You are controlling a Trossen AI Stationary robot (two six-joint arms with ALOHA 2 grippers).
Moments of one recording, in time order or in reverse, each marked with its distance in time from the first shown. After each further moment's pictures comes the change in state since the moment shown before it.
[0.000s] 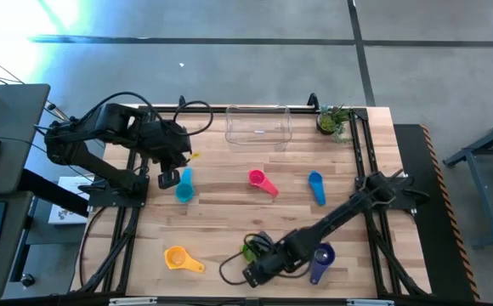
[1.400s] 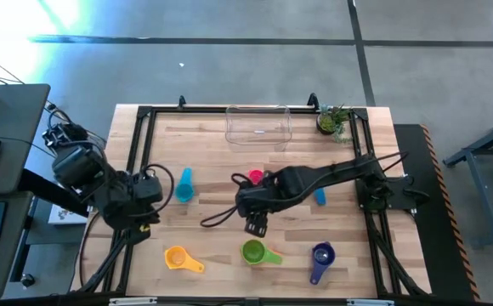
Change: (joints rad) left arm -0.668 0.000 0.000 0.000 -0.072 -0.813; right arm -0.268 -0.005 0.590 -0.717 0.055 -0.855
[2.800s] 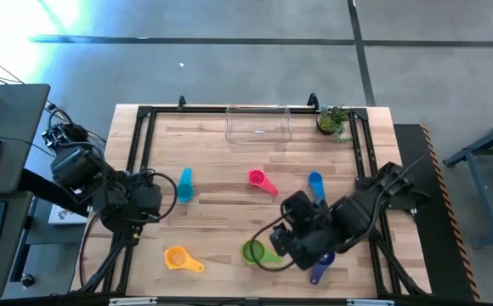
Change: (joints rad) left arm -0.003 0.001 0.000 0.000 -0.032 0.389; right arm 0.333 -0.128 -0.002 -0.142 0.318 0.943
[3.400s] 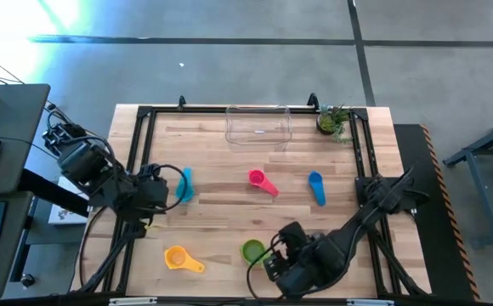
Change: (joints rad) left arm 0.097 0.000 0.000 0.000 0.000 0.119; right arm 0.078 0.178 0.000 0.000 -0.160 0.302
